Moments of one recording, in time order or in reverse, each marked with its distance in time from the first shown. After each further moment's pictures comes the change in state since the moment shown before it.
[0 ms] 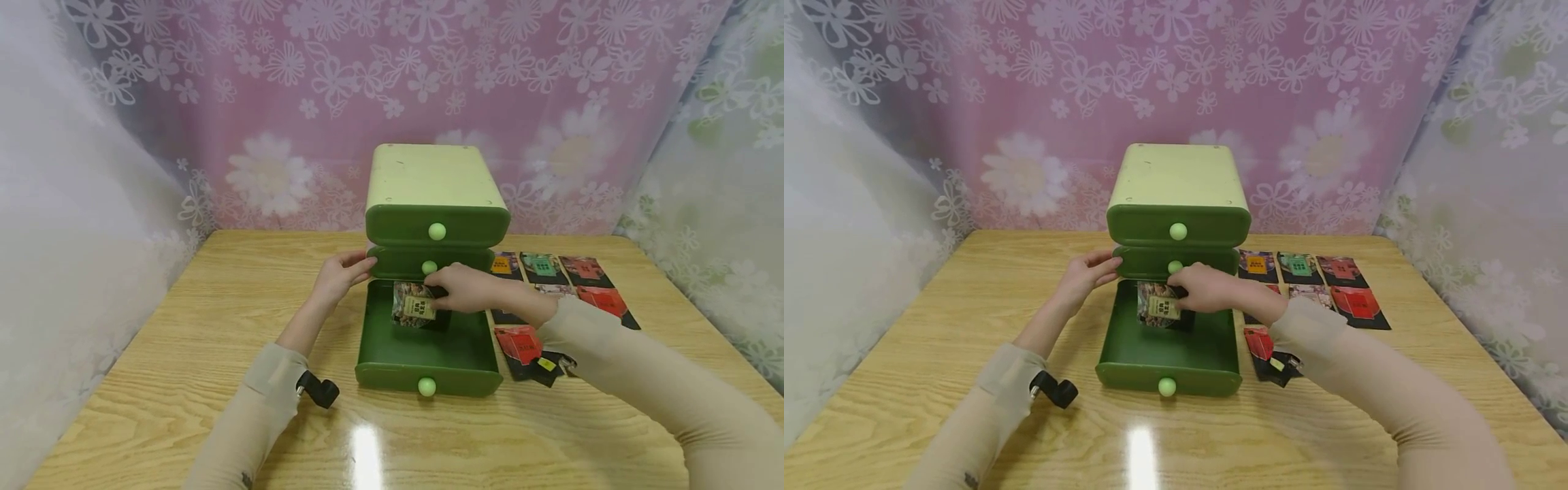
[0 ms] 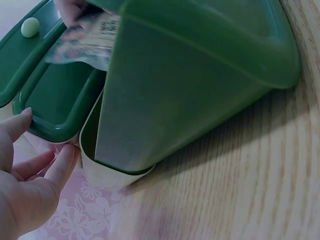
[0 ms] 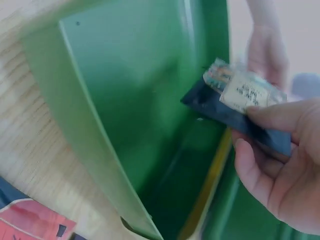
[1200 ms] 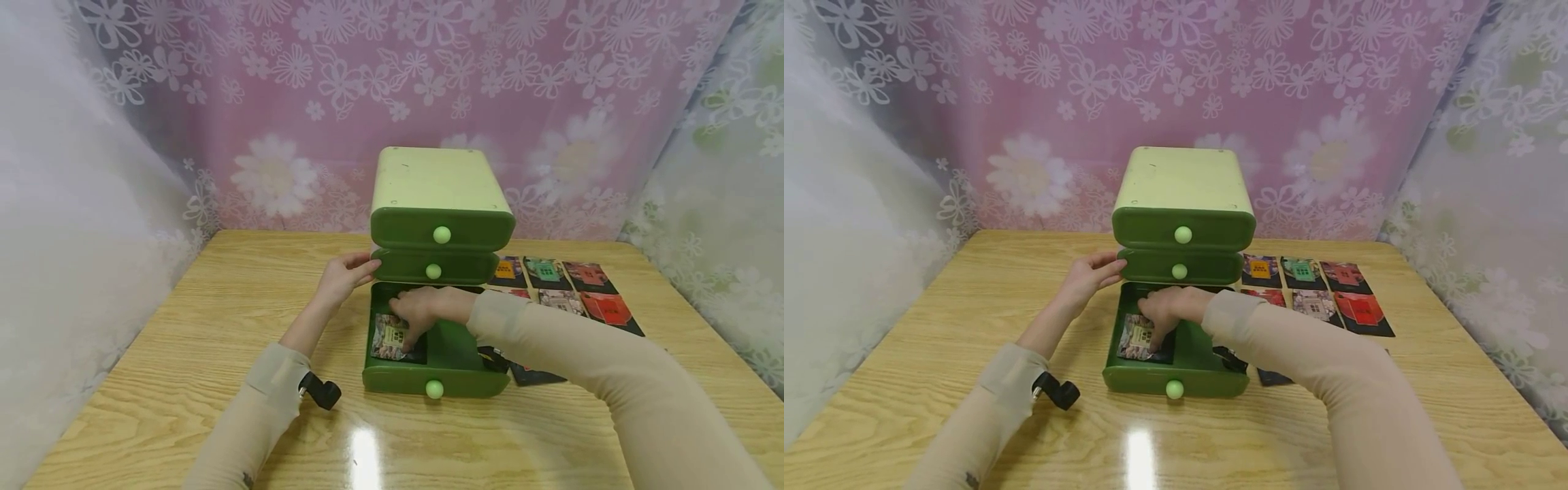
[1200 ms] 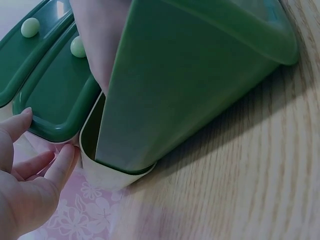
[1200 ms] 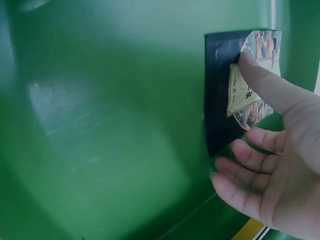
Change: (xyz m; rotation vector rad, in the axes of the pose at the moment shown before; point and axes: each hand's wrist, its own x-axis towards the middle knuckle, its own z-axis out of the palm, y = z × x) left_hand 0.001 -0.003 -0.002 0.026 0.005 0.007; right_hand 0.074 -0.019 0.040 -0.405 -0.402 0.108
